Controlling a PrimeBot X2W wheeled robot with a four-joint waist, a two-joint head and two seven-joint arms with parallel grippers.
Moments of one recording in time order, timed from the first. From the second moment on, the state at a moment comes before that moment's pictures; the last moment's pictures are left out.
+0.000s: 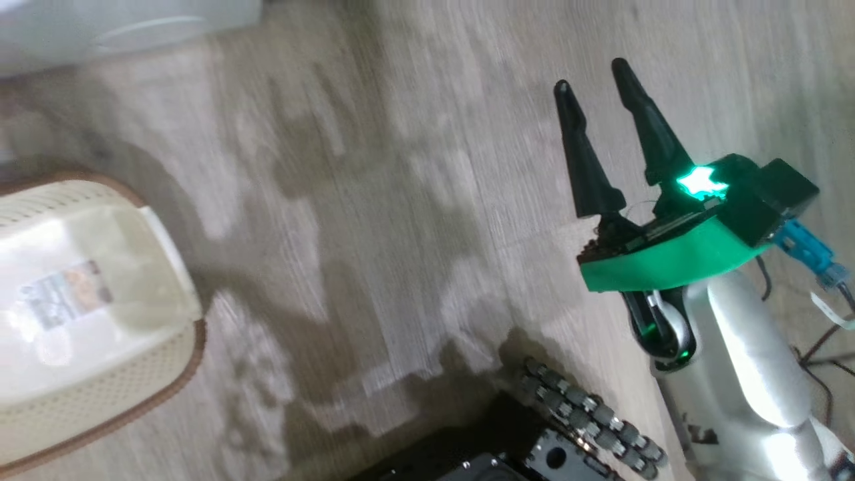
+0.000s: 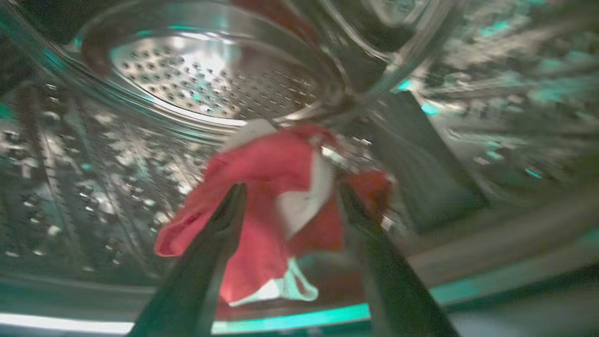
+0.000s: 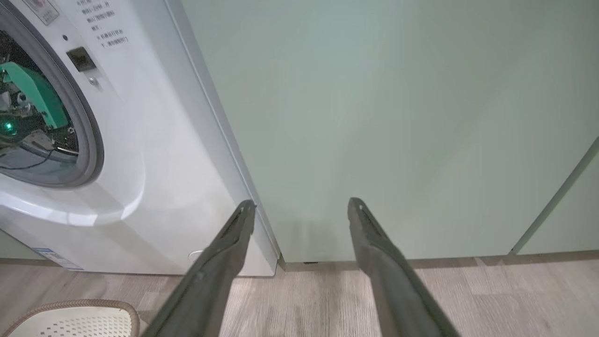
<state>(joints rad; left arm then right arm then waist) -1.56 0.47 -0.13 1.20 -0.14 -0.02 -0.15 -0.41 -0.05 0.24 0.06 0.38 0.13 -0.25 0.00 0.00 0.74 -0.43</state>
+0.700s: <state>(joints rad) -1.01 0.28 -0.17 1.10 -0.23 -0.12 -0.25 -0.22 -0.07 0.11 0.08 0.23 0.13 -0.25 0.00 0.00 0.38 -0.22</state>
